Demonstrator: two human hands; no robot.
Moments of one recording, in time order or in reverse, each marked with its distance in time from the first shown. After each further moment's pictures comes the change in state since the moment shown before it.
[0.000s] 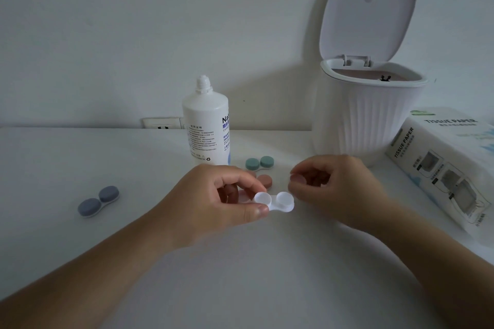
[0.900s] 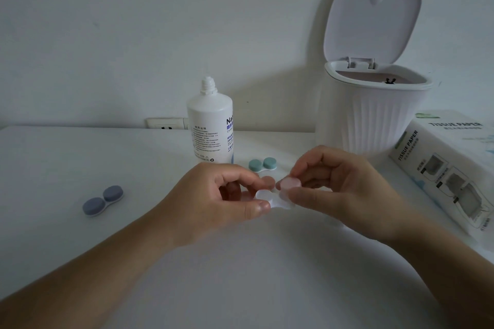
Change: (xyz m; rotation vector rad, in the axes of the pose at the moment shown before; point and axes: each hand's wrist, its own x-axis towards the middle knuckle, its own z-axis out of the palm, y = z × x) left_hand 0.001 -0.004 -0.003 -0.087 0.017 -0.066; right_hand -0.011 -0.018 -0.013 0.577 -0.206 -0.091
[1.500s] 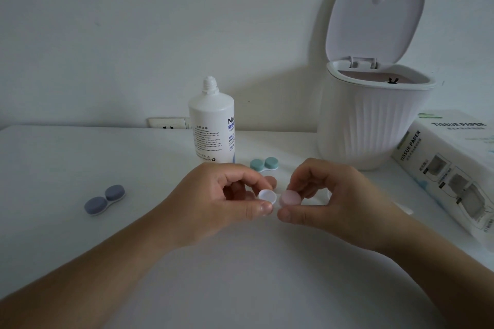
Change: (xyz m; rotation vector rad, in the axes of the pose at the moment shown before) left_hand 0.001 -0.001 0.001 -0.035 -0.025 0.016; right_hand -0.003 0.001 0.007 -0.385 -0.016 -0.098
